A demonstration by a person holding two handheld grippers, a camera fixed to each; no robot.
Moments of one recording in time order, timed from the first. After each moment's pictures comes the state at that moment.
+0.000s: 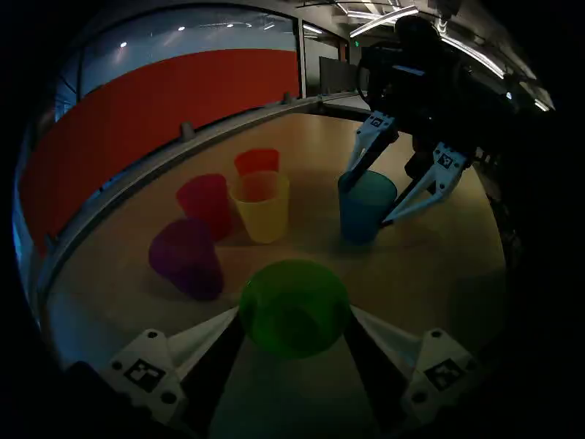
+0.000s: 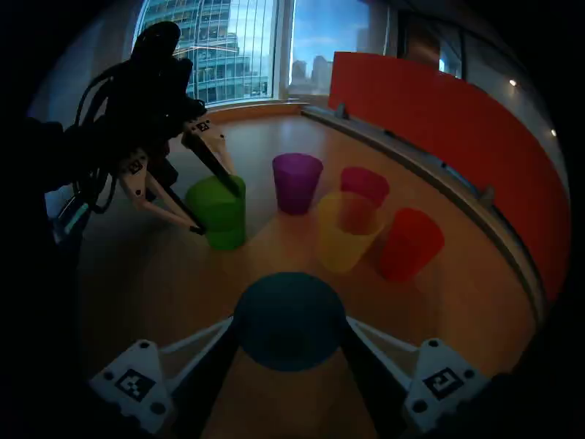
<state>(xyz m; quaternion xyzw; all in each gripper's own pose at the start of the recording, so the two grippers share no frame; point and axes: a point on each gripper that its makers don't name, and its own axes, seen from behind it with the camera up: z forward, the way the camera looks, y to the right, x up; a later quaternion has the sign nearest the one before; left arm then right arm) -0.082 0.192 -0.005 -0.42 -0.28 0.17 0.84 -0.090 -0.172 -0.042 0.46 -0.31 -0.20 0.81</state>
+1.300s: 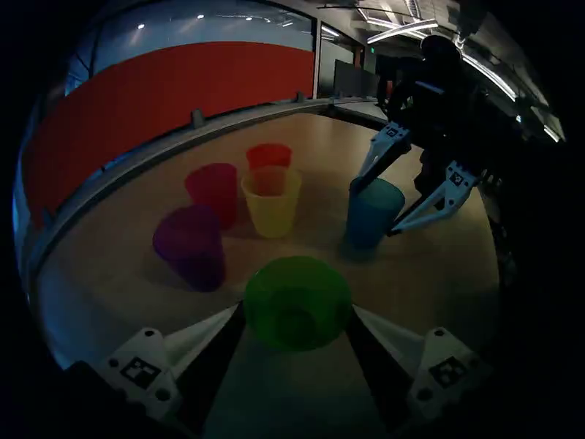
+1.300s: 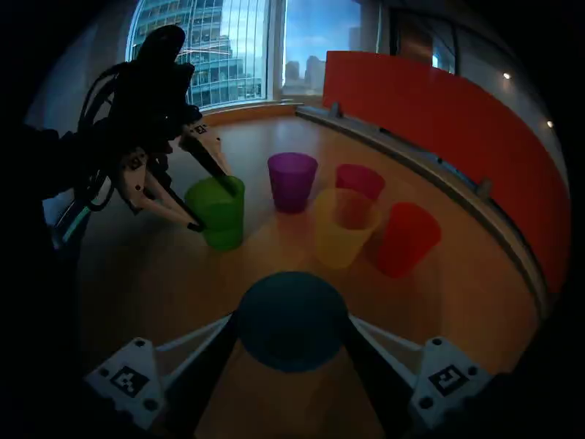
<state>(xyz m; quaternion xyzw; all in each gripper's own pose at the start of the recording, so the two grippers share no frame) -0.084 0.187 -0.005 -0.41 -0.31 0.13 0.85 -0.092 -0.170 -0.045 0.45 -0.31 -0.19 0.82</state>
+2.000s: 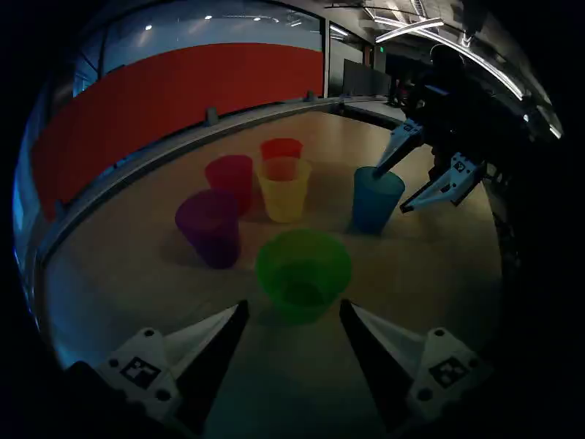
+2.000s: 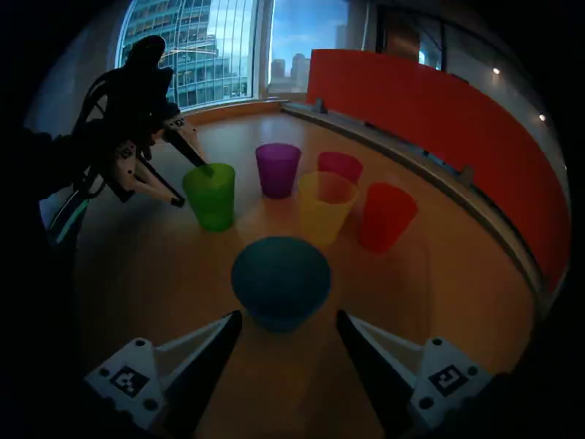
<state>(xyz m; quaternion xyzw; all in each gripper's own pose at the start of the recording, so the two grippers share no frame) -0.082 0.156 -0.022 -0.39 -0.31 0.14 0.86 -0.094 -0.133 -0.061 0.41 -0.32 -0.19 0.83</state>
